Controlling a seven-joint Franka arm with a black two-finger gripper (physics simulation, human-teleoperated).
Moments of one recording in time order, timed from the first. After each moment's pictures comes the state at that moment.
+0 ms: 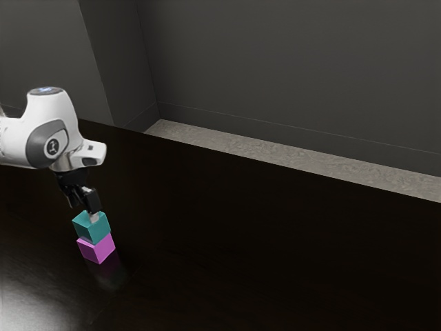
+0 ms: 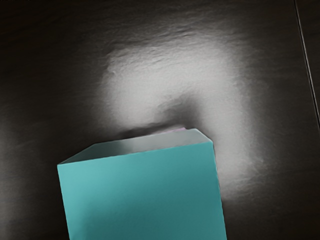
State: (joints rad) arm 0.30 -0.11 -0.04 -2.36 0.04 2.22 0.48
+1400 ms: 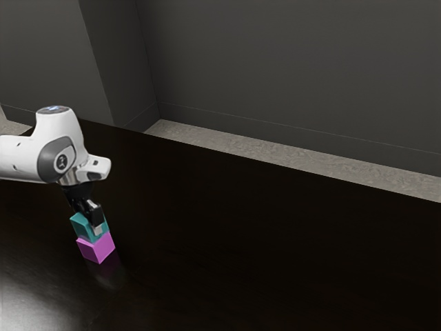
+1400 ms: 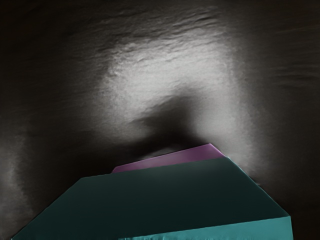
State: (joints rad) arm 0.33 0.02 -0.04 -2.34 0.03 2.31 0.51
